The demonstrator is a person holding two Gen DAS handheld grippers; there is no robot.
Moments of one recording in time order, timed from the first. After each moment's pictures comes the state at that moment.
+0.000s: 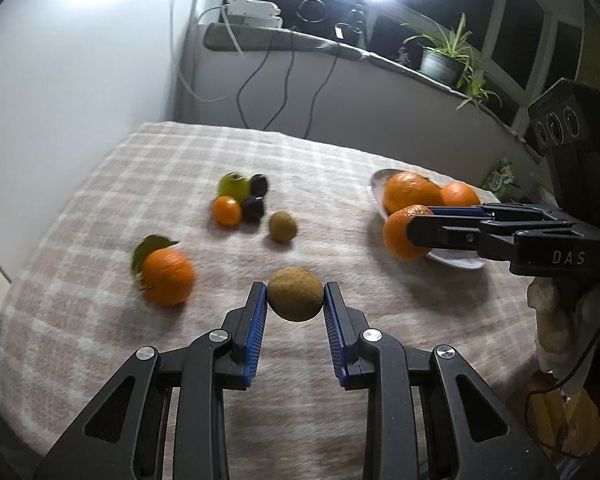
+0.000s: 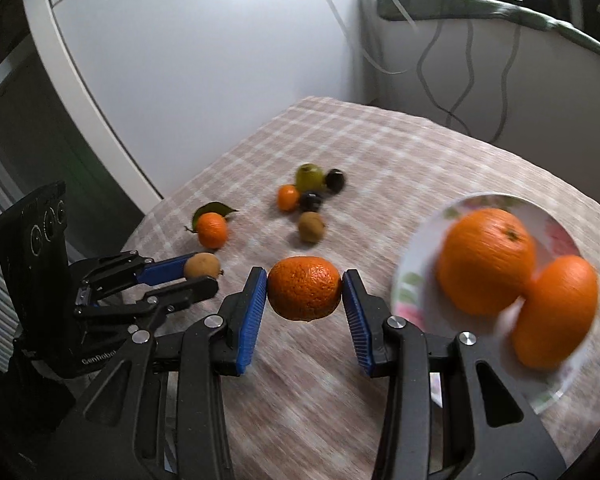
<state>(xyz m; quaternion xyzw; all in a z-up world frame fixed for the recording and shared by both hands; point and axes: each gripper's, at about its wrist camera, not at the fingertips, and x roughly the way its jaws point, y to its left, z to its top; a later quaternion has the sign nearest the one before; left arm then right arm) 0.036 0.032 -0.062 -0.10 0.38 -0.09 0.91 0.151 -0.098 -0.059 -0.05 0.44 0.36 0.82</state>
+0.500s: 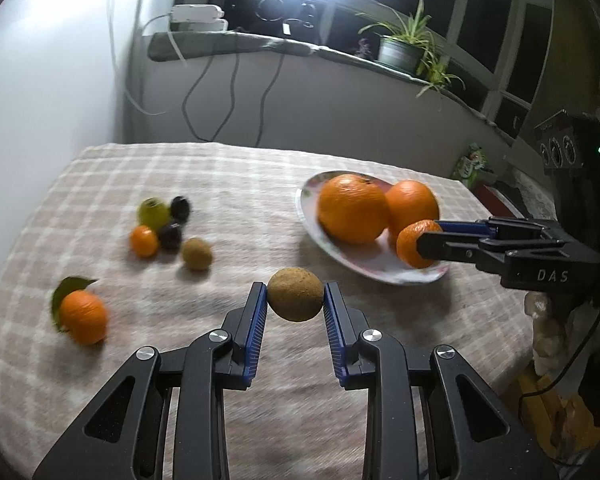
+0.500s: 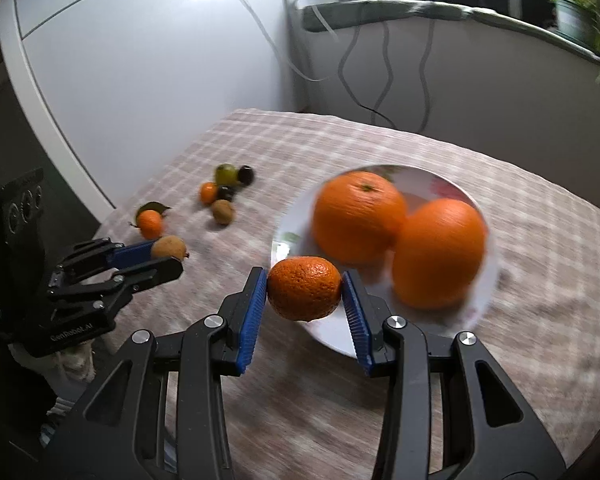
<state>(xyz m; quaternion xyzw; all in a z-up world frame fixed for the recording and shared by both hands) 0.059 -0.024 -0.053 -0.08 0.38 -0.15 0.91 0.146 -0.178 -0.057 -0.04 0.44 0.27 0.86</state>
